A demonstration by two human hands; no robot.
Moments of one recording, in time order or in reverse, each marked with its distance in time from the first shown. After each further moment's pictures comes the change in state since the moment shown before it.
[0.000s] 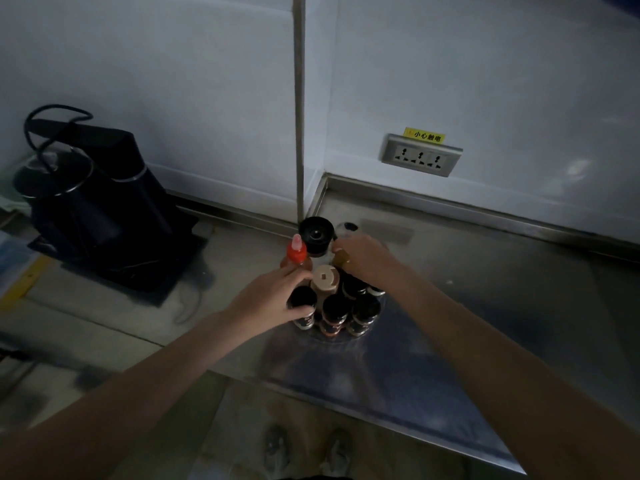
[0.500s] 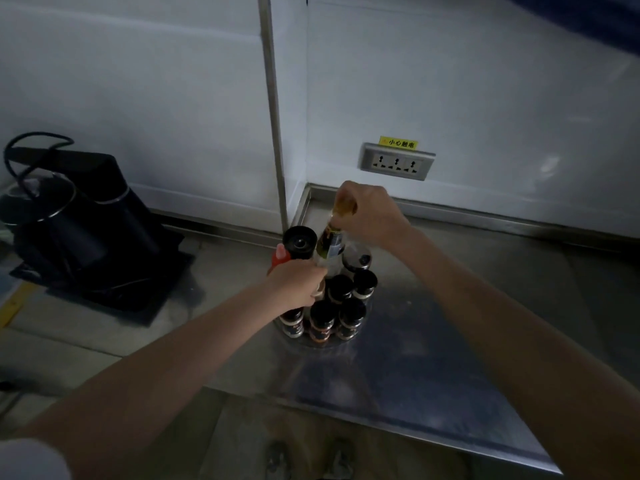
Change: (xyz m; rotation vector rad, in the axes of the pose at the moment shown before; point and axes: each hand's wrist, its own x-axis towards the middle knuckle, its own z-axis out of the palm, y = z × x) left_hand 0.068 0.032 0.001 0.285 -0.377 0.008; right_hand -0.015 0.008 -0.075 0.396 0.297 0.109
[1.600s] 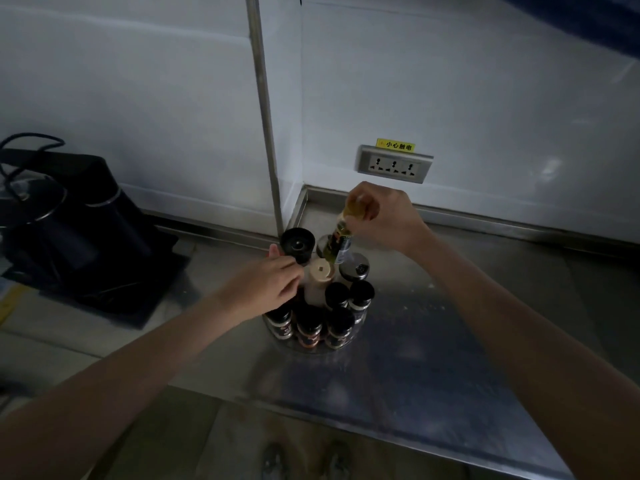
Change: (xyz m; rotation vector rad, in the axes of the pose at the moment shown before) left_hand -0.027 -0.031 0.005 0.066 0.547 0.233; right_hand -0.008 0.024 -0.018 0.148 0.056 -0.044
